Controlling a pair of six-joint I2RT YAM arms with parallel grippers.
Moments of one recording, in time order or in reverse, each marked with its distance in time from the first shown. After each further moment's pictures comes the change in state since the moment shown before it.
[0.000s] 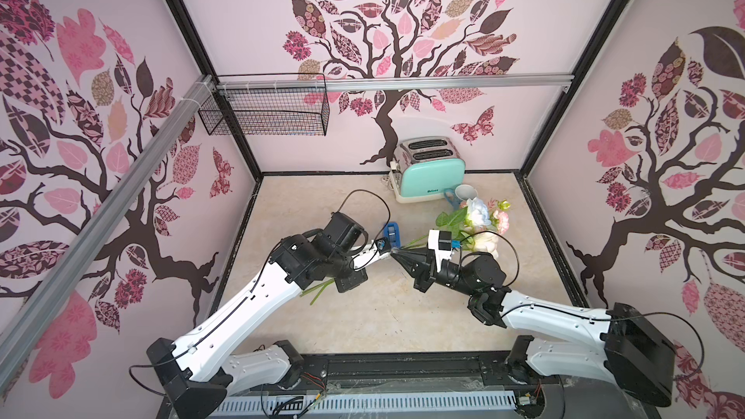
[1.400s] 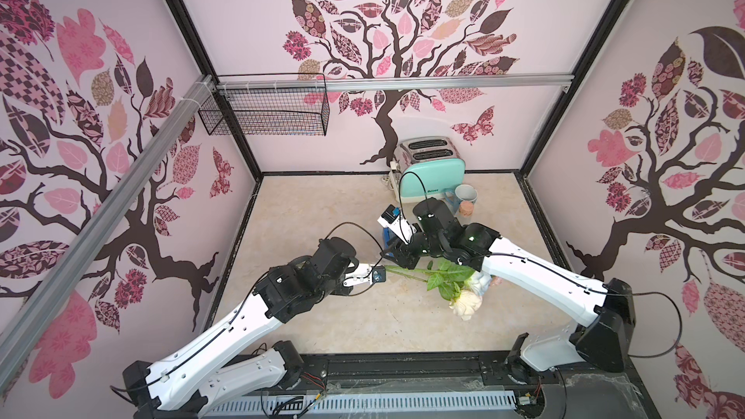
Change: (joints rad) left arm -0.123 -0.219 -0.242 0.249 -0.386 0.486; right arm -0.060 0.278 0.774 -1.475 0.034 -0.312
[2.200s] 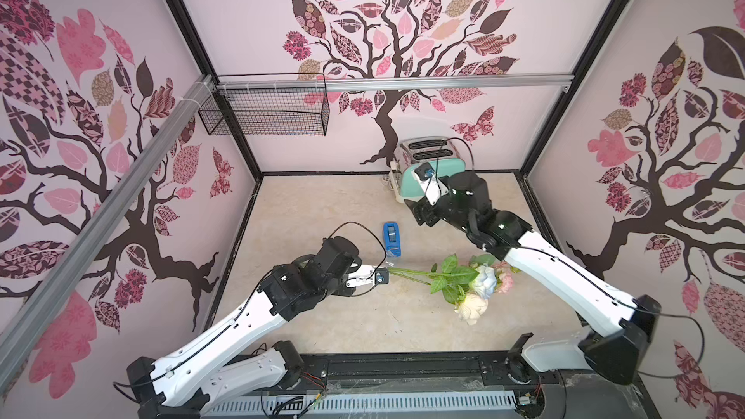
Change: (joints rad) left arm 0.010 0.028 -0.001 -0.004 0.068 -0.008; right arm -0.138 -0.182 -0.008 0.225 0.392 -0.161
